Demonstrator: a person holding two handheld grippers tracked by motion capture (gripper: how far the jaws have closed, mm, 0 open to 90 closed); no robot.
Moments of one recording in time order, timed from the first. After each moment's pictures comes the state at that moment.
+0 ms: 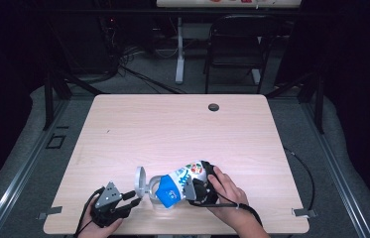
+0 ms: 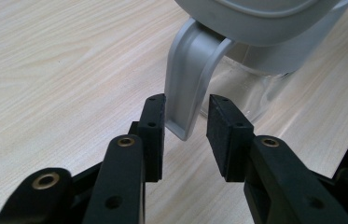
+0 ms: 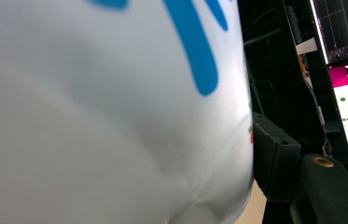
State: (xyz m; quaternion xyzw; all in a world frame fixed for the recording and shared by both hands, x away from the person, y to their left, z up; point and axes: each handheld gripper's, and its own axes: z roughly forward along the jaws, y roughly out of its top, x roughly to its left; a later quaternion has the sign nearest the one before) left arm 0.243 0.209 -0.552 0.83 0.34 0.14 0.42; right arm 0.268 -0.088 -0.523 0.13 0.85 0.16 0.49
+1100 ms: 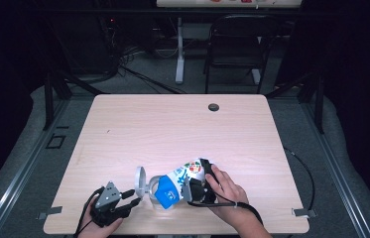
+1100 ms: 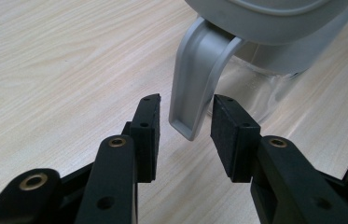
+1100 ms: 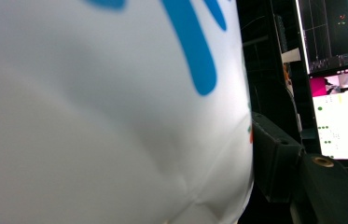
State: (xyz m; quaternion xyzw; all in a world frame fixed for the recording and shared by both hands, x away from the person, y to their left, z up) left arm 0.244 0.210 -0.552 0.83 0.34 0.15 0.41; right arm 0.268 -0.083 -0.518 0.10 0.84 0.12 0.52
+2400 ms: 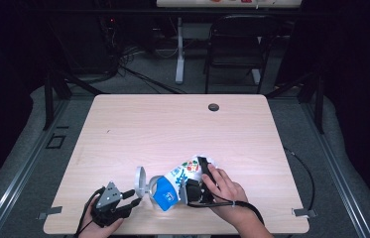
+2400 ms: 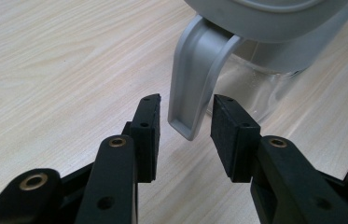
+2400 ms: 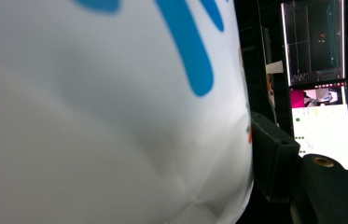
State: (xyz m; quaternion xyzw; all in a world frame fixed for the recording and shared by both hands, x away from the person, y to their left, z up) left arm 0.244 0.208 -0.553 0.83 0.34 0.15 0.41; right arm 0.268 -0.077 -0.516 0.06 0.83 0.11 0.54
